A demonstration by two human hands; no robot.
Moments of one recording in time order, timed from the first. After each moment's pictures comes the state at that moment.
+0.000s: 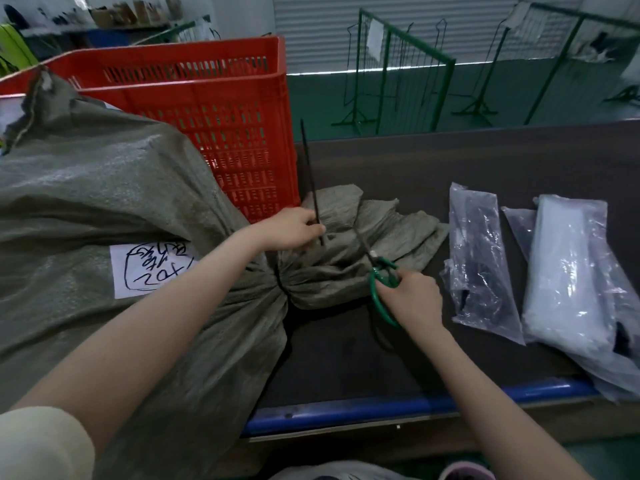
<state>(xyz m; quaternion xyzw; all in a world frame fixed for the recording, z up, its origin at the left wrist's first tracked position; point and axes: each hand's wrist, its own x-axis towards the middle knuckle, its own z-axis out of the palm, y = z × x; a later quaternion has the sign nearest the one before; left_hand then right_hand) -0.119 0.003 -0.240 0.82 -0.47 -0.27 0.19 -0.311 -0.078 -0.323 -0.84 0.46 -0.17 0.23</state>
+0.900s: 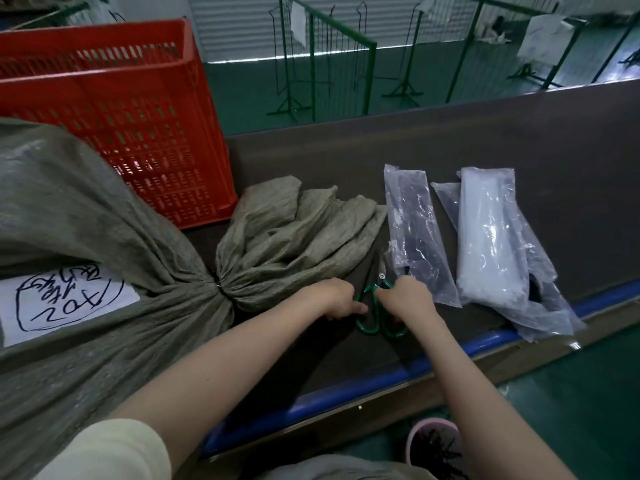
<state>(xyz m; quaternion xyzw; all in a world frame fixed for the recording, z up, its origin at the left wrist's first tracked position) -0.249 -0.065 -0.332 0.75 -0.57 -0.33 -0.11 -0.368 -0.108 -0.327 -0.72 0.61 0.00 0.33</state>
